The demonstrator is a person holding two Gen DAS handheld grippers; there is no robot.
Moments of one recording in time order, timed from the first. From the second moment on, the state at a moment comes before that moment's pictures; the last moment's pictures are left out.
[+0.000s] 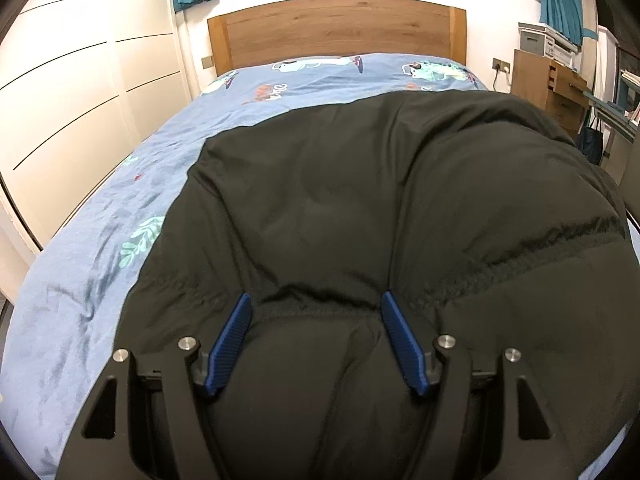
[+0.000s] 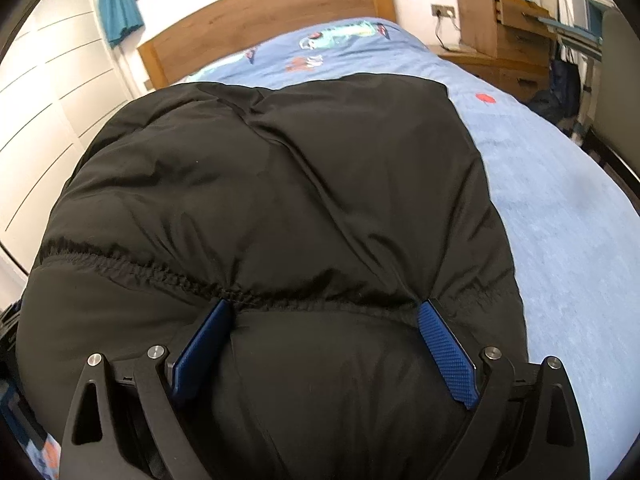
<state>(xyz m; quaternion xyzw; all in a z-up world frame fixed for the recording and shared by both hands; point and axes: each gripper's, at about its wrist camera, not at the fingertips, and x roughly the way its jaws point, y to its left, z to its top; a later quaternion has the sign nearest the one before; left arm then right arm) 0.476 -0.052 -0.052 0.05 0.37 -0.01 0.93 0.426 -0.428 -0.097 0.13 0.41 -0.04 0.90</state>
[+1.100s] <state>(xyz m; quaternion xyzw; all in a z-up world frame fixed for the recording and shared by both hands) 0.274 0.016 0.022 0.03 0.40 -0.06 0.92 0.224 -0.419 -0.008 0.15 0.40 -0.05 0.90</state>
